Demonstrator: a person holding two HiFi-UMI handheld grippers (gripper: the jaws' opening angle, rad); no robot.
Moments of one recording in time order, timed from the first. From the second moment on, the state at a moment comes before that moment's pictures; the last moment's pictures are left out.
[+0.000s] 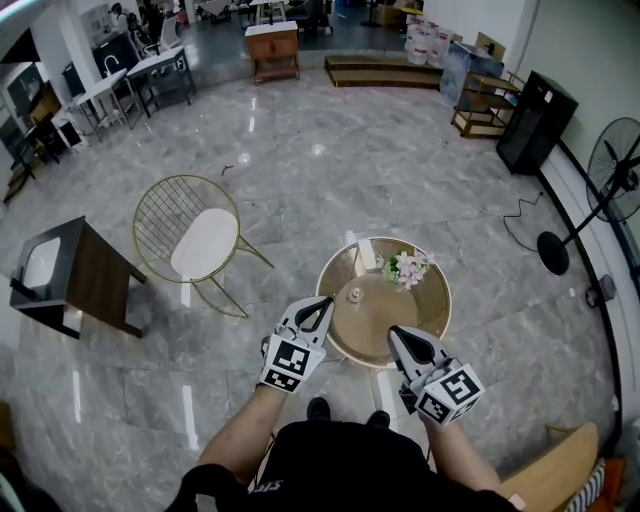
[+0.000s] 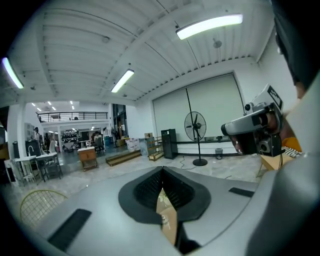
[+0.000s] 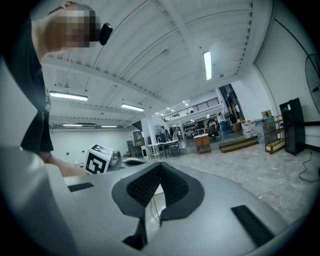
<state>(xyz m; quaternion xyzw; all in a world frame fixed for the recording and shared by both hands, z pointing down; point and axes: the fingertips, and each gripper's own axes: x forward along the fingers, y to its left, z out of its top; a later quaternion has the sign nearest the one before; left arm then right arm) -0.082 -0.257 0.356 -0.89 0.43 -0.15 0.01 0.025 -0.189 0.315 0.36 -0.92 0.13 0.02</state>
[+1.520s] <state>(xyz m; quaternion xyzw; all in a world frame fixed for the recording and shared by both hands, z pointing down) 0.011 -0.231 0.288 -0.88 0.45 -0.11 -0.06 0.160 -0.182 0.255 0.37 -0.93 0.07 -0.01</state>
